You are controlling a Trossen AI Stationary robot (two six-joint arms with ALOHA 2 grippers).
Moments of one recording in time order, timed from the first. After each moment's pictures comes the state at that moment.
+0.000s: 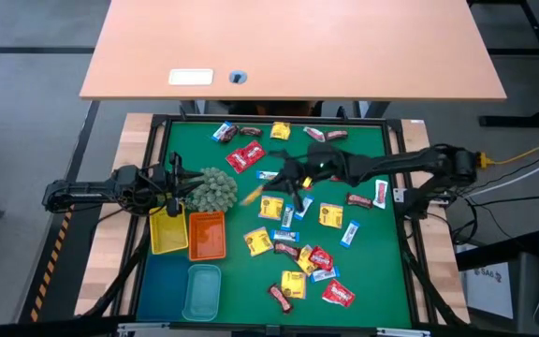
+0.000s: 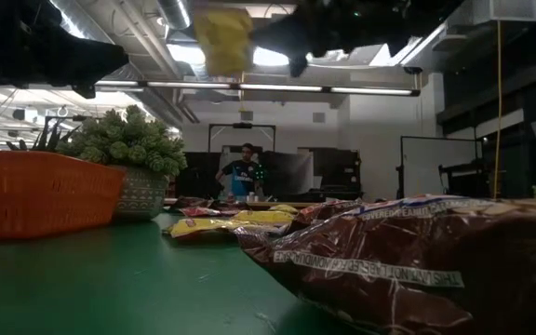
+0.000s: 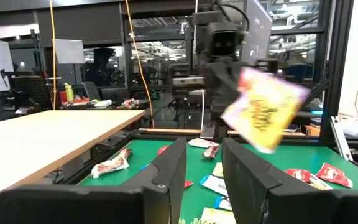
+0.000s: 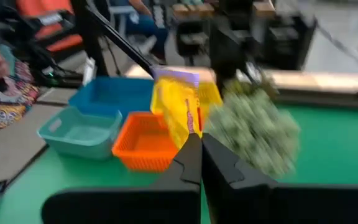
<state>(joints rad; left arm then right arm) 0.05 0.01 0.01 0.18 -0.12 0.03 -0.09 1.60 1.01 0.38 -0.39 -0.05</state>
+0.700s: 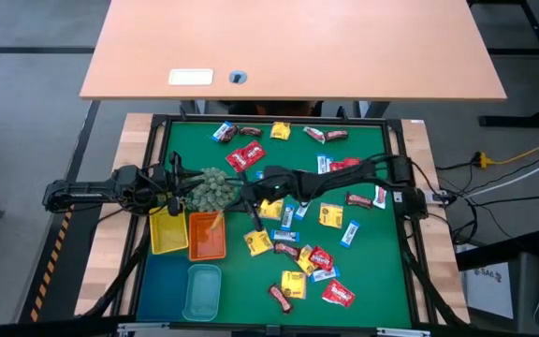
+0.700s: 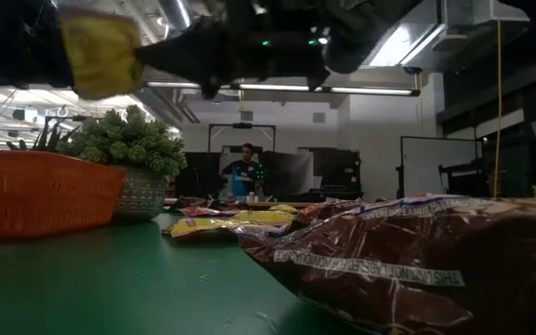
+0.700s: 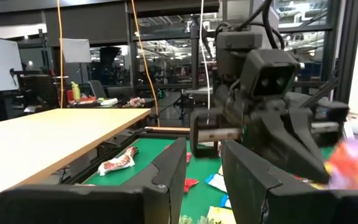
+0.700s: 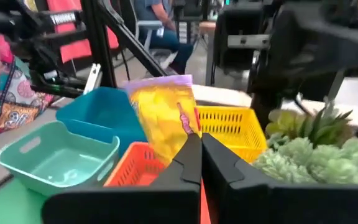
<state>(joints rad) 0.05 0.01 0.01 0.17 -0.15 0.04 0.00 2.10 1.40 0.55 -0.39 -0.06</state>
